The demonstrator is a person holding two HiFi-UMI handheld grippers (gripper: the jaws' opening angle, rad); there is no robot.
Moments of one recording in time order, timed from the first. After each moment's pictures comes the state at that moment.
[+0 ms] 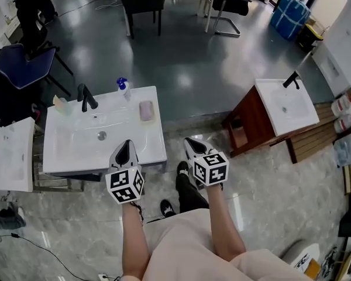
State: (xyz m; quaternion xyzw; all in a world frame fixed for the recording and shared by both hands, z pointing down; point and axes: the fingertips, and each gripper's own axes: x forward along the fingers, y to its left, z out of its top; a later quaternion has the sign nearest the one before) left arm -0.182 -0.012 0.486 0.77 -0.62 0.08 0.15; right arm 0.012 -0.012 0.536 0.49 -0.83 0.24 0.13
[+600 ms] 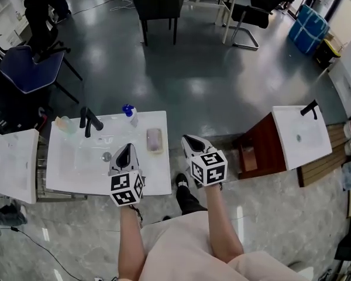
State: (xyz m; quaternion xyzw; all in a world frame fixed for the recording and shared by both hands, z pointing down) left arm -0.198 -0.127 0.490 0.75 -0.64 0.11 0.13; right arm -0.018 -0.159 0.517 0.45 -0.86 0.20 0.12
